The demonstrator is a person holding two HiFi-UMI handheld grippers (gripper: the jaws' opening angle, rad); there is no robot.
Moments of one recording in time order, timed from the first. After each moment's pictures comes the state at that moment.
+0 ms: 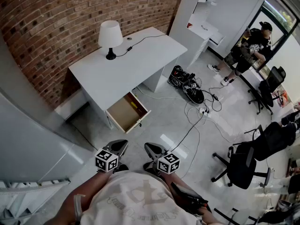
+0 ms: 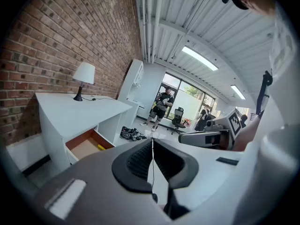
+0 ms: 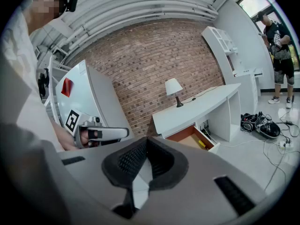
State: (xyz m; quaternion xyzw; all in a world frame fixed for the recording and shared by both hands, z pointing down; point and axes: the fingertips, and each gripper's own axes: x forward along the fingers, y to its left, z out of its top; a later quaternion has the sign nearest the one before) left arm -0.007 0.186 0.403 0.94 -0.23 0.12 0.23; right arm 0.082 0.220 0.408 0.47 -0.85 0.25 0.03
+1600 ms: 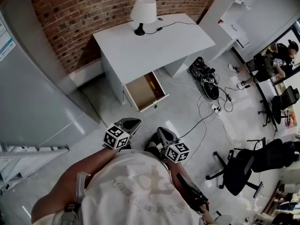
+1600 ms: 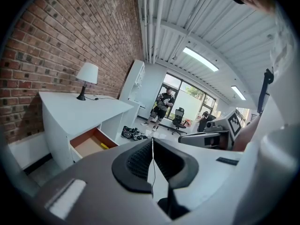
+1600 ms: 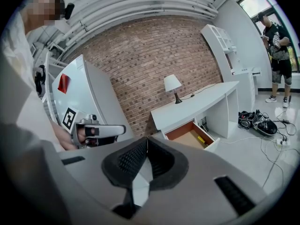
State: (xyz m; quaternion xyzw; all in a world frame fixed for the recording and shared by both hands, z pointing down) left arm -0.029 0.189 0.409 0.94 -0.23 0.11 0.23; right arm 0.066 0.225 0.419 0.48 -0.83 0.26 0.05
